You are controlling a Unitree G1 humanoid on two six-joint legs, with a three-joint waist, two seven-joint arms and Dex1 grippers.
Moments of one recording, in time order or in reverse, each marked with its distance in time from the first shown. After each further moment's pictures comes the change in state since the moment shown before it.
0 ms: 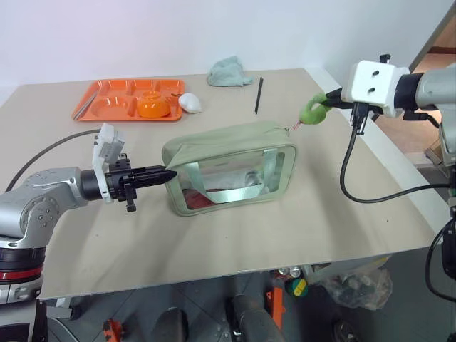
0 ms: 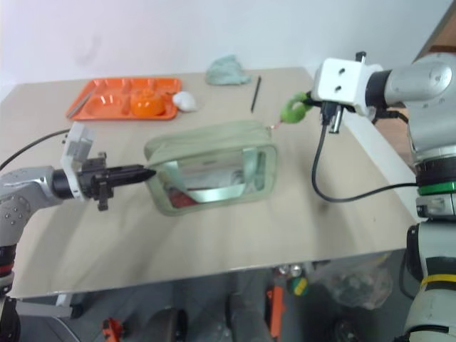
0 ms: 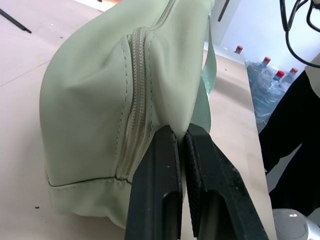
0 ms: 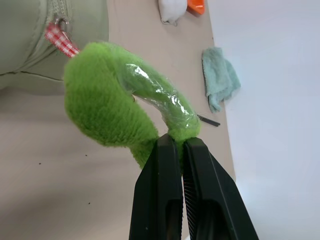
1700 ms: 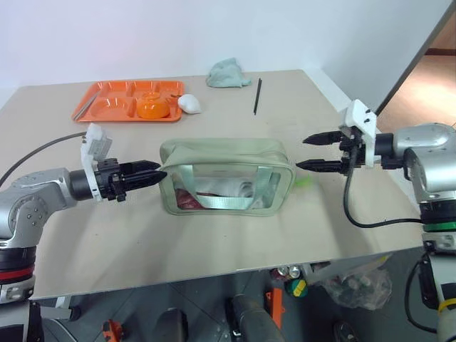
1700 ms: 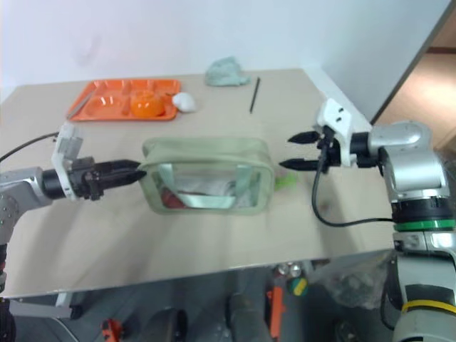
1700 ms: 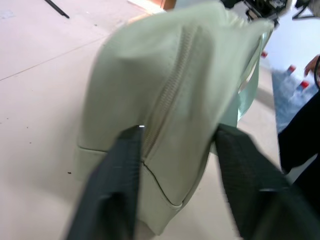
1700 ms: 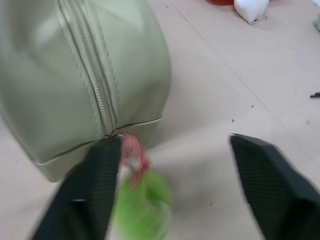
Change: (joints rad) left arm 0.028 0.026 0.089 0.046 -0.020 0.076 0.057; right arm 0.273 0.071 -0.189 -0.141 0.340 0.540 0.171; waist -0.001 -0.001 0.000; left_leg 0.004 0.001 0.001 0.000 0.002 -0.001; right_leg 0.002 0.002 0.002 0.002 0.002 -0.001
